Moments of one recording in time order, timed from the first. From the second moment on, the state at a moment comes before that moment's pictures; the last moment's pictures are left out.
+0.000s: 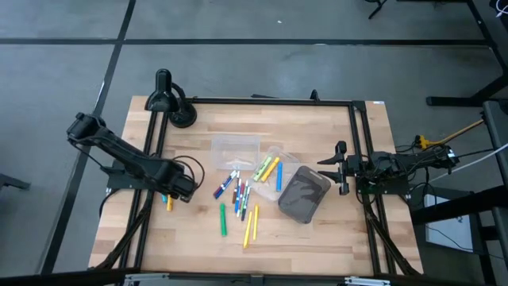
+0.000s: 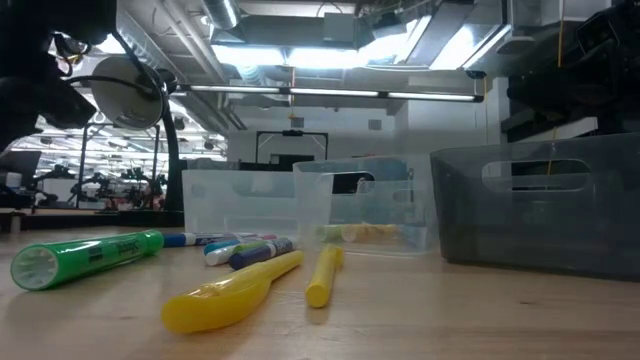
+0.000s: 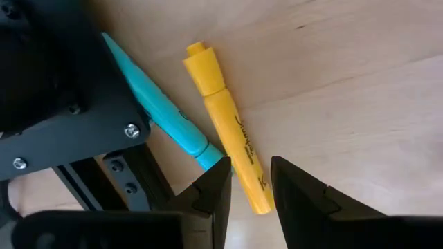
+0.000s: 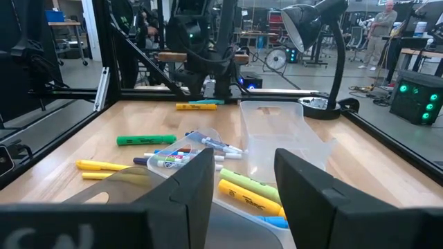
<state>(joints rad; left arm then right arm) -0.41 1.22 0.68 -1.11 0.11 -1.66 0.24 0.08 0.02 0.03 0.26 -0.03</state>
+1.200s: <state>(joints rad) -0.40 1.28 0.47 -0.89 0.20 -1.63 0.24 0.08 0.02 0.03 0.26 -0.03</state>
